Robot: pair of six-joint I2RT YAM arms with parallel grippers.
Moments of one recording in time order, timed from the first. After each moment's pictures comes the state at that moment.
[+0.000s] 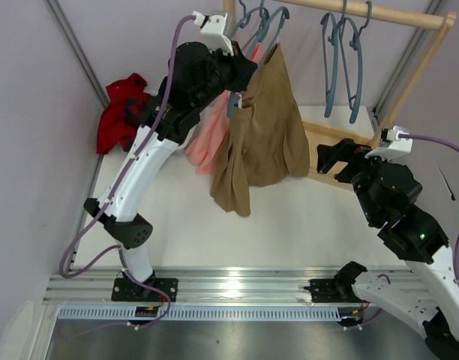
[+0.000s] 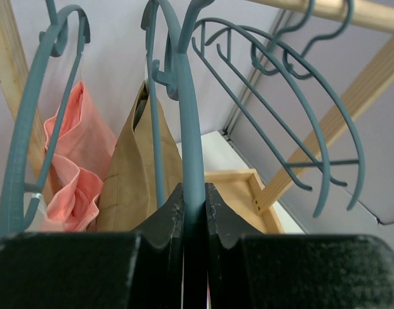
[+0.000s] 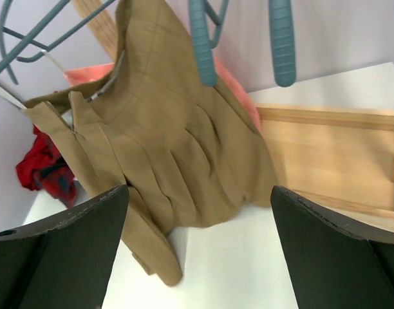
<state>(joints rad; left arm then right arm) -0.71 1.81 2.38 -0.56 -0.08 -0.27 0.67 0.76 1.22 -0.54 0.53 0.41</state>
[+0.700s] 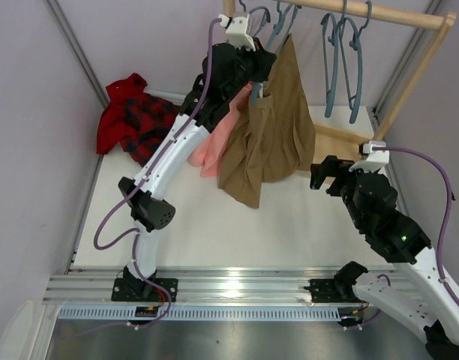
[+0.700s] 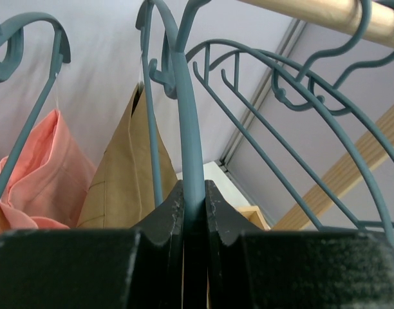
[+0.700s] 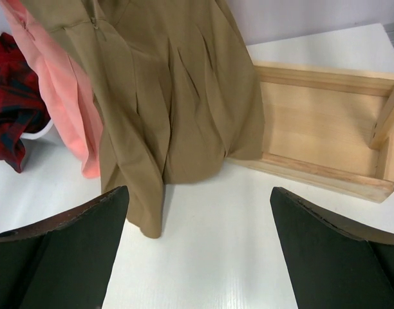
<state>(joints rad) -0.67 2.07 2.48 -0.30 -0.06 -0.31 0.64 0.68 1.01 -0.54 0.52 0.37</state>
